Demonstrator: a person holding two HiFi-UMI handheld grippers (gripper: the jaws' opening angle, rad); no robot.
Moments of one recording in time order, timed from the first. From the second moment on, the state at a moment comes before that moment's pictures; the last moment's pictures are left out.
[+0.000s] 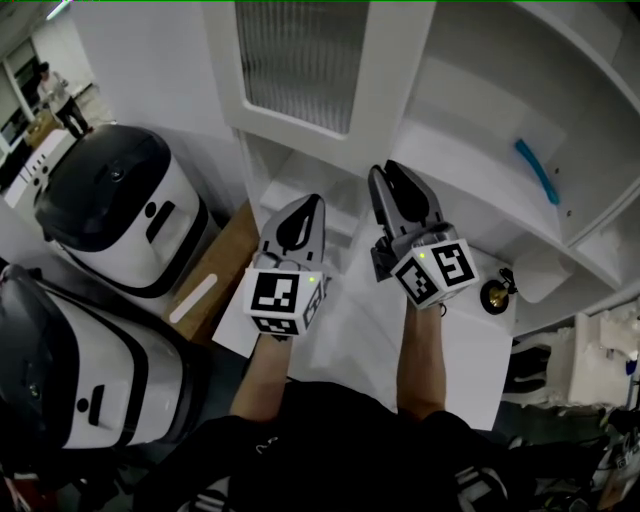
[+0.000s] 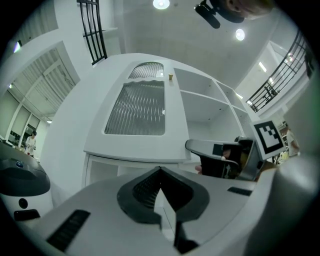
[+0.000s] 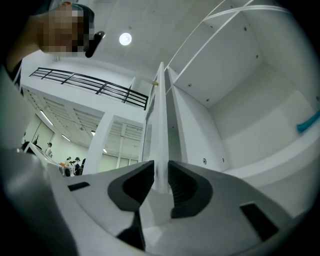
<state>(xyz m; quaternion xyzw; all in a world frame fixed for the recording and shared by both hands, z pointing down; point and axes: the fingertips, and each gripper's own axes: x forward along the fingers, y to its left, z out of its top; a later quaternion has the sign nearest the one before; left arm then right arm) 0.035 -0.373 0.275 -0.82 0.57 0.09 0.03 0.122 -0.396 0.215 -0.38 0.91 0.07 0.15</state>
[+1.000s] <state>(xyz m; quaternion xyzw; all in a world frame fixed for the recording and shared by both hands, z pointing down) 0.004 -0.339 0.300 -0.83 0.55 0.09 0.01 0.075 -0.309 0.214 -0.37 0.91 0.09 0.14</state>
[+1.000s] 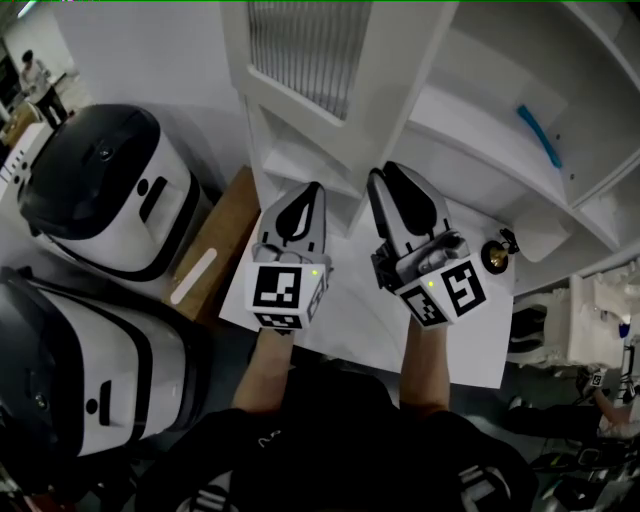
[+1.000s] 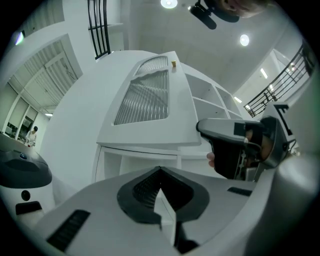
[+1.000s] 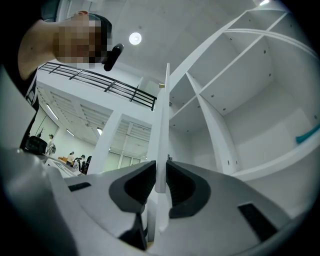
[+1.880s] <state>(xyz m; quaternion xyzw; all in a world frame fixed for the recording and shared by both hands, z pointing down) -0.059 -0.292 0.309 -0.83 0.54 0.10 0.00 0.001 -0.241 0.215 -0.35 0.92 0.10 0.16</state>
